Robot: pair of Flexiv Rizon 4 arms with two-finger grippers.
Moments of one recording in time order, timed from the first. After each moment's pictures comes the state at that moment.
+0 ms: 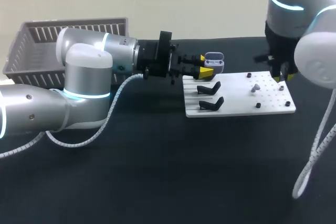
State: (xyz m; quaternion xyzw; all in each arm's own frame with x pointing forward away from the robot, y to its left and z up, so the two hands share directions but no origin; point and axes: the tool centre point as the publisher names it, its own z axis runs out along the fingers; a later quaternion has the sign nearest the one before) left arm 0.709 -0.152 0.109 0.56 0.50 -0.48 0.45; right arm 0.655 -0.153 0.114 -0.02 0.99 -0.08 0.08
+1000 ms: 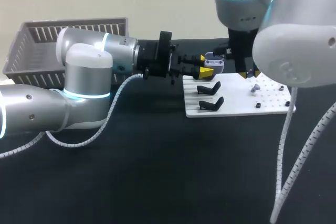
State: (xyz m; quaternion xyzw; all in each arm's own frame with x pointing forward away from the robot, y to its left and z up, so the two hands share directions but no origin) left arm 0.709 -0.152 0.109 0.56 0.50 -0.48 0.45; right arm 0.607 -0.062 0.178 0.04 0.99 -0.11 0.11
